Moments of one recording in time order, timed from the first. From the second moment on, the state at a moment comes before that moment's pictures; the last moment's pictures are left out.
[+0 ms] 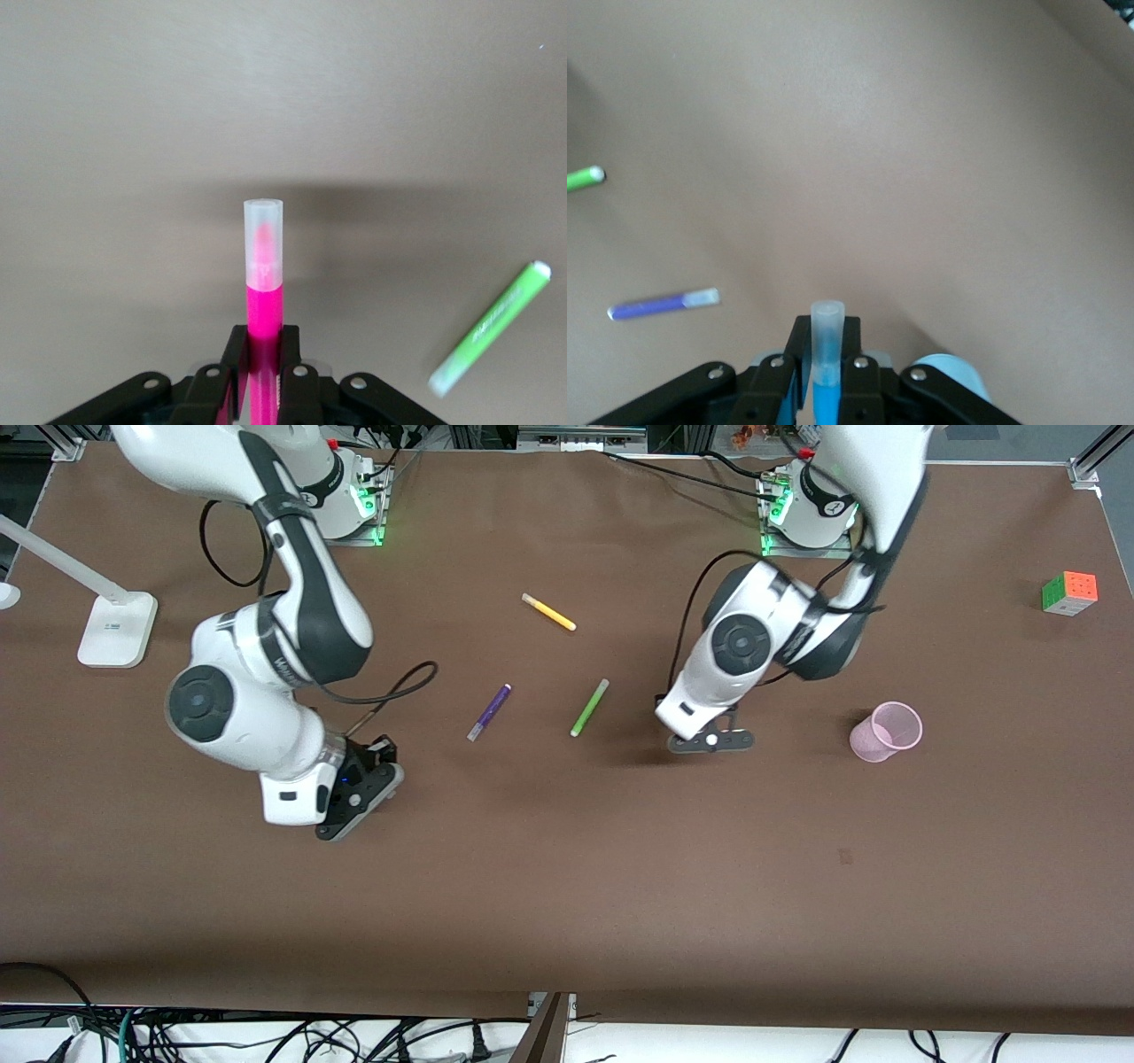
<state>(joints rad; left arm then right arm) -0.33 0.36 -0.18 -1.88 -0.01 2.08 -0.54 0.32 0.54 -0.05 -1.45 0.22 2.02 -0.65</state>
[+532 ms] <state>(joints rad) -0.01 0.17 -0.17 -1.89 -0.03 1.92 0.27 0.19 0.55 -0.05 -1.46 0.50 2.02 -1.20</state>
